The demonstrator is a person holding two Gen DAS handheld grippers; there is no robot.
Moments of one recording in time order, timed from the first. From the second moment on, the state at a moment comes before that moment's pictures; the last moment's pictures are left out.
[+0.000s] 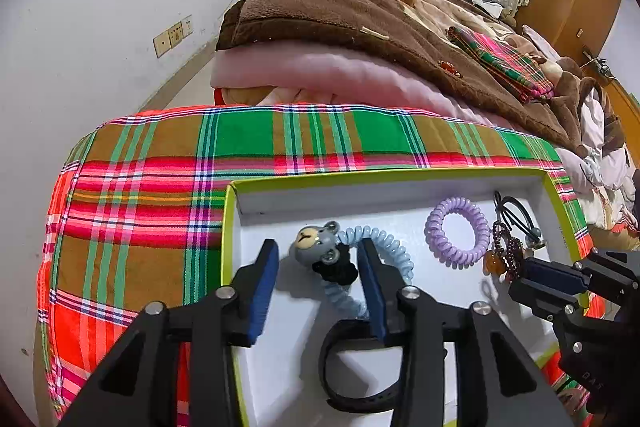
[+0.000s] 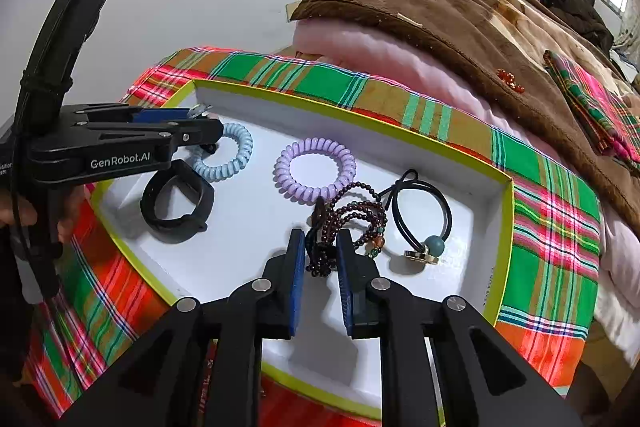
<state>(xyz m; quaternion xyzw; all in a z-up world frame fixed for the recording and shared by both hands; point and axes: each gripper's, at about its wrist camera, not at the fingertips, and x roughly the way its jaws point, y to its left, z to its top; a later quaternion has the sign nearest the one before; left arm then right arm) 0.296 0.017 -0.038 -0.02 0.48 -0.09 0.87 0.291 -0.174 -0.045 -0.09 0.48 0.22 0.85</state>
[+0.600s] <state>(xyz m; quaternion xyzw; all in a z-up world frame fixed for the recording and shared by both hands) 0.271 0.015 -0.016 -0.02 0.46 -0.10 0.88 0.272 -0.181 -0.020 -0.06 0.45 0.21 0.87</state>
